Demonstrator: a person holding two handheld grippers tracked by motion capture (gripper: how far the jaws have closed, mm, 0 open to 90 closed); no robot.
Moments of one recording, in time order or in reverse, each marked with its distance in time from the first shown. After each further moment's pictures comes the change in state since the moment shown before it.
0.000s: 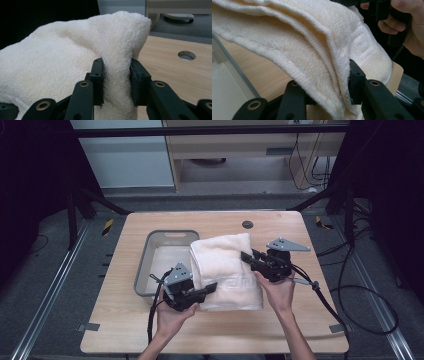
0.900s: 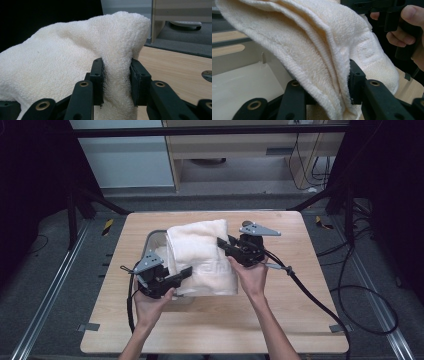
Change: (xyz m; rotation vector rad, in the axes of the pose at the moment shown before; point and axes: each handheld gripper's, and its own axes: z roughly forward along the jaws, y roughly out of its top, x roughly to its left) left arm 0.048 0.010 -0.040 -0.067 0.120 -0.073; right arm 0.035 0.033 0.054 -0.037 0.020 0.001
